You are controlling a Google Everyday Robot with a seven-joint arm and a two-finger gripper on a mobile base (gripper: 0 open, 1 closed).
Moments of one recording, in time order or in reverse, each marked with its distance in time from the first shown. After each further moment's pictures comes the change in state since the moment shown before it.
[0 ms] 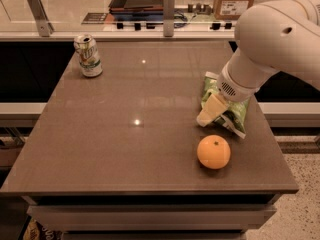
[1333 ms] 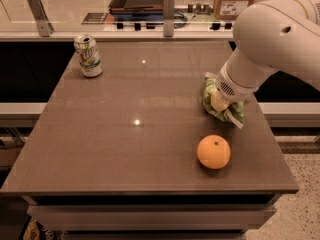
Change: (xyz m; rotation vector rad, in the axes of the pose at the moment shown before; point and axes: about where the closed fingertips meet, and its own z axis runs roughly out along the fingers) arm 0.000 0.002 -0.001 0.001 0.001 -0.004
